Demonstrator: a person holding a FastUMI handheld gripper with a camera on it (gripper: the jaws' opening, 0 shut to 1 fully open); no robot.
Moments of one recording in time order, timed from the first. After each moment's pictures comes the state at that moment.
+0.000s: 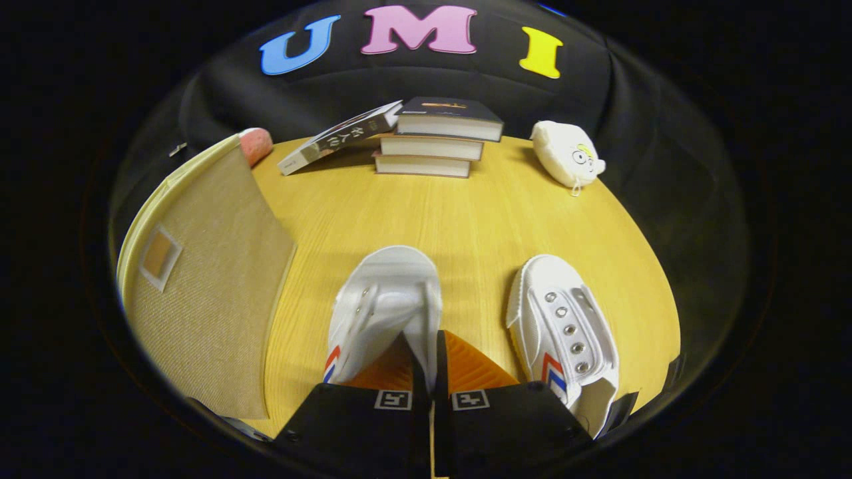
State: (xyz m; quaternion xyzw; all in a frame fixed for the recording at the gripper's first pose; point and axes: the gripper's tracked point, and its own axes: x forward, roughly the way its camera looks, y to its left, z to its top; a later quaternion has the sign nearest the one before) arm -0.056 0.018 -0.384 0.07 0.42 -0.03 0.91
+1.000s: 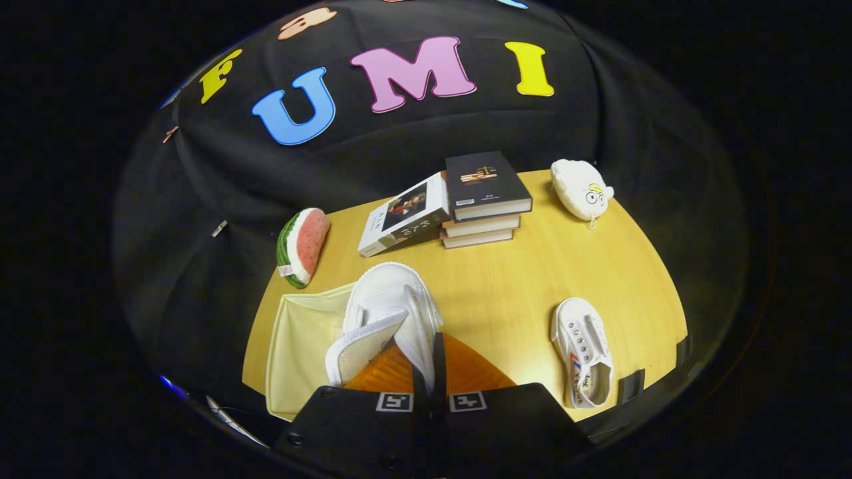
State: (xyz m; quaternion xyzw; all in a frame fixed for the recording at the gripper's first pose) arm -0.040 0.119 -0.181 0.19 0.40 0.02 0.89
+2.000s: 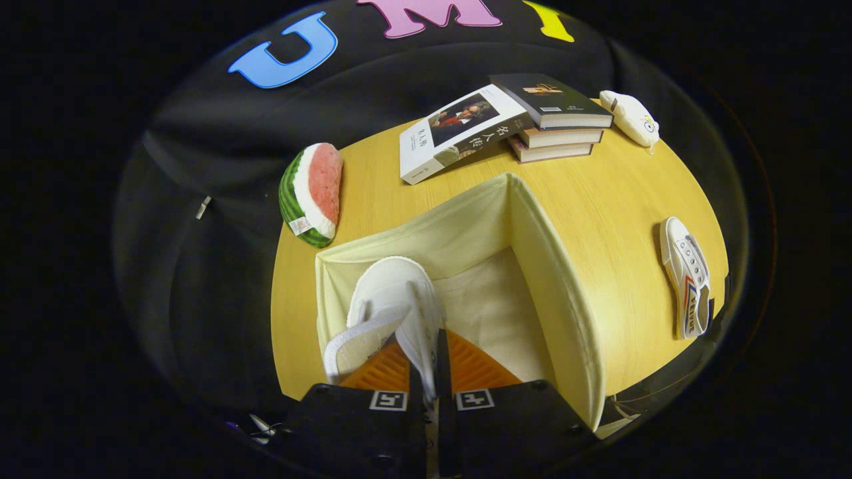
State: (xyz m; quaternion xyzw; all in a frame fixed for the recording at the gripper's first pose) arm -0.018 0.297 -0.252 0.24 0.53 0.03 0.81
